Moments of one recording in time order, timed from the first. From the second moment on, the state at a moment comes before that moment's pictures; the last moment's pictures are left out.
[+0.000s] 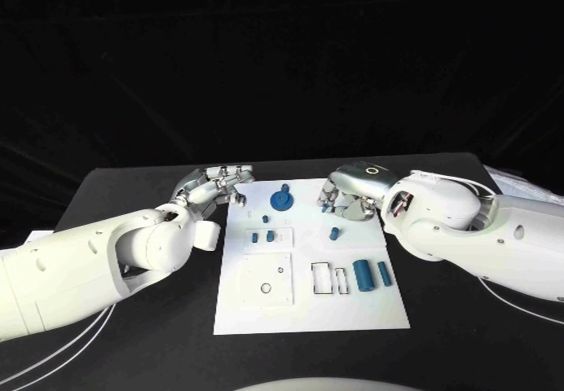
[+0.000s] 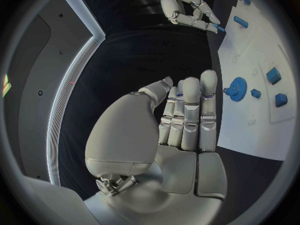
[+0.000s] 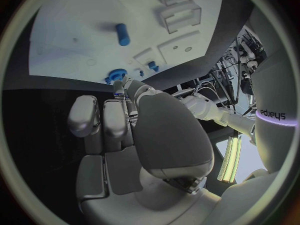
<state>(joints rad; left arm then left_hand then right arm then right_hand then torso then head) 1.13 -0.86 -0.02 1.56 0.09 -0.30 0.40 1.36 -0.13 0.45 0.00 0.08 1.05 0.17 0.12 0.07 1.19 0.09 0.19 0.10 1.24 0.01 1.00 0.52 0.16 1.19 0.12 0.66 1.01 1.22 -0.87 -0.02 1.73 -1.72 -0.19 -0.20 1.51 -0.06 0.39 0.09 0.08 1.19 0.11 0.08 0.09 1.24 0.05 0.11 0.06 1.47 -0.03 1.19 1.08 0.12 1.29 0.08 1.29 1.09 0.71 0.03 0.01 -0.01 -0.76</state>
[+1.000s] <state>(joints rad) 1.13 -0.85 -0.02 1.57 0.09 -0.30 0.40 1.36 -0.13 0.45 0.00 0.08 1.05 0.17 0.12 0.07 1.18 0.09 0.19 0.10 1.24 0.01 1.00 0.52 0.16 1.19 0.12 0.66 1.01 1.09 -0.70 -0.04 1.69 -1.70 -0.12 -0.16 1.50 -0.07 0.40 0.09 0.07 1.19 0.12 0.08 0.09 1.24 0.05 0.10 0.06 1.47 -0.02 1.19 1.08 0.12 1.29 0.08 1.29 1.08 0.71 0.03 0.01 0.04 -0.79</state>
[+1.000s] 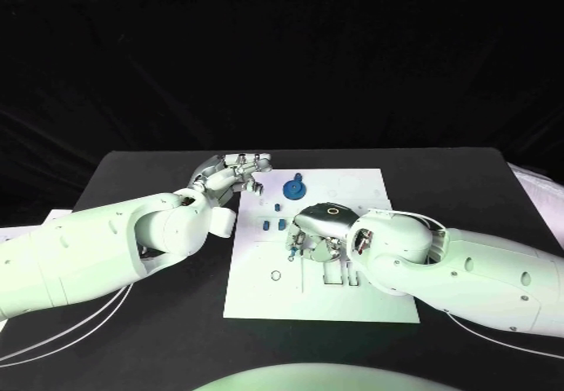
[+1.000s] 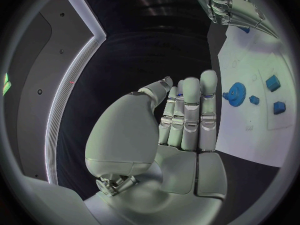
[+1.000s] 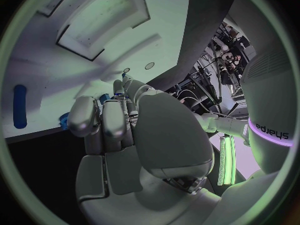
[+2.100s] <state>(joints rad) 1.13 -0.85 -0.02 1.57 0.09 -0.29 0.39 1.36 -0.13 0.45 0.00 0.08 1.05 0.17 0.12 0.07 1.18 0.09 0.19 0.10 1.24 0.01 1.00 0.52 0.16 1.19 0.12 0.66 1.01 1.08 -0.67 -0.05 1.67 -1.74 -0.06 -0.15 1.49 -0.07 0.40 0.08 0.07 1.18 0.12 0.08 0.09 1.24 0.06 0.10 0.06 1.47 -0.02 1.19 1.08 0.12 1.29 0.08 1.29 1.08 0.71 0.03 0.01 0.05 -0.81</state>
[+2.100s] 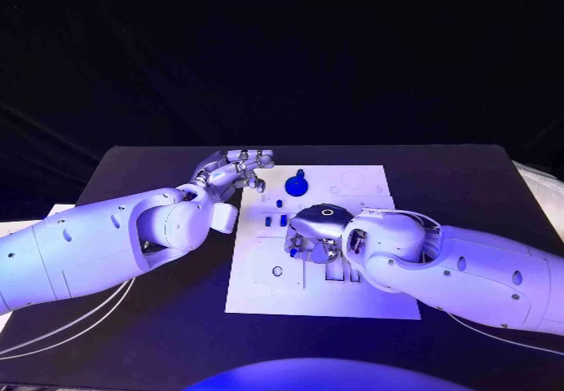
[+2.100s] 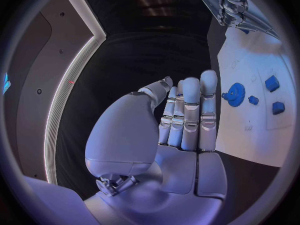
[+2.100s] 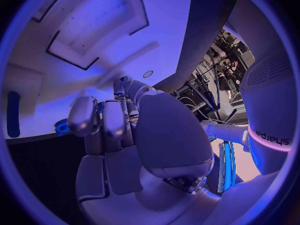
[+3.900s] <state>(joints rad) 1.13 -0.85 -0.02 1.56 0.09 -0.29 0.38 1.36 -0.12 0.44 0.00 0.08 1.05 0.17 0.12 0.07 1.18 0.09 0.19 0.10 1.24 0.01 0.99 0.51 0.16 1.19 0.12 0.65 1.00 1.20 -0.93 -0.03 1.74 -1.79 -0.07 -0.25 1.43 -0.13 0.19 0.09 0.11 1.01 0.11 0.07 0.07 0.99 0.07 0.13 0.07 1.46 -0.03 1.12 0.97 0.12 1.21 0.08 1.18 0.93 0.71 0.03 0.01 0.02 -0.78</state>
